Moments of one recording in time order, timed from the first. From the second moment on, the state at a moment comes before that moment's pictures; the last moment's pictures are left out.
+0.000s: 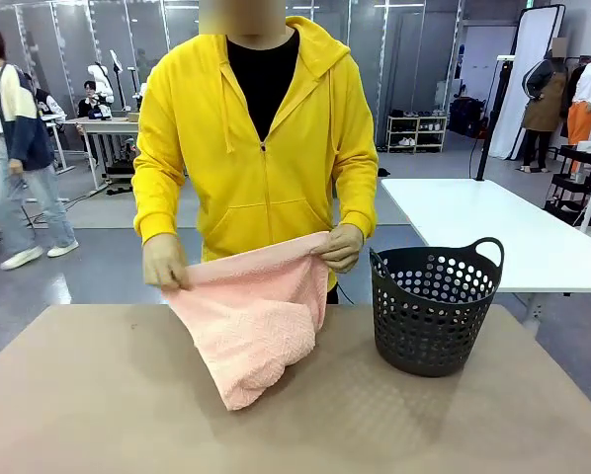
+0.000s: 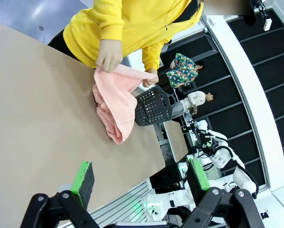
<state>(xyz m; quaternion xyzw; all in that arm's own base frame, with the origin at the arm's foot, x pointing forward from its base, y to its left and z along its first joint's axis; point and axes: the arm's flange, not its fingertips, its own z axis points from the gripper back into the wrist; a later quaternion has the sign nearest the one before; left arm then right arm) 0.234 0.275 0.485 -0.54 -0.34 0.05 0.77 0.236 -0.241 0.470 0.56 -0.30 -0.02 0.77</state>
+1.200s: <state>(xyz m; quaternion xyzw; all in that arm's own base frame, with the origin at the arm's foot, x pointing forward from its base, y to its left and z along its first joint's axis) 0.234 0.275 0.485 -0.54 -0.34 0.05 0.77 0.236 -0.241 0.470 0.56 -0.30 -0.02 0.77</state>
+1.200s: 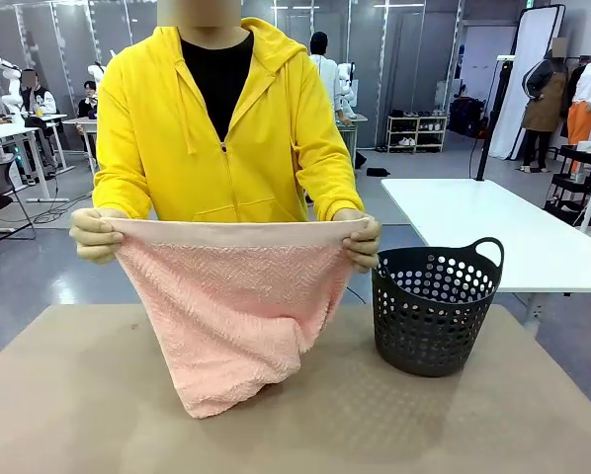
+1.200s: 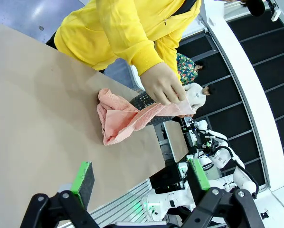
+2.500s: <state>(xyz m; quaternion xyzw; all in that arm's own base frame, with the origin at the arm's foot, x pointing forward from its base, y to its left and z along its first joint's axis) 0.257 0.086 0.712 -0.09 -0.36 -0.55 0.75 0.271 -0.063 0.706 0.07 -0.36 0.48 0.79</state>
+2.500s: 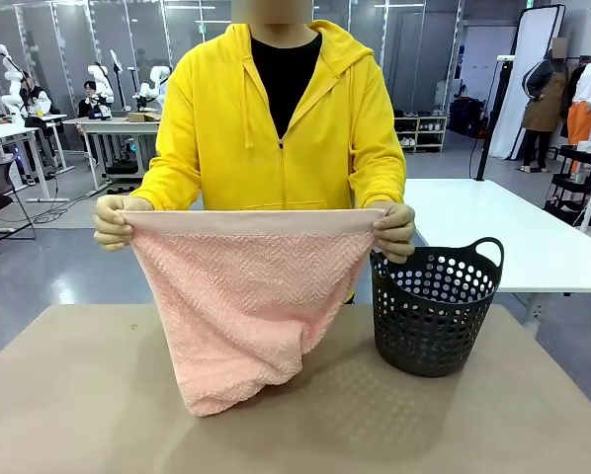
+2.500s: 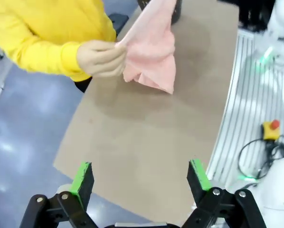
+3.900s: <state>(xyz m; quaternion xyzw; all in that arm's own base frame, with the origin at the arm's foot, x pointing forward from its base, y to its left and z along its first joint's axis) 0.272 -0.072 0.734 0.00 -0.31 -0.72 0.62 0.300 0.060 0.740 0.03 -0.31 0.62 0.72</state>
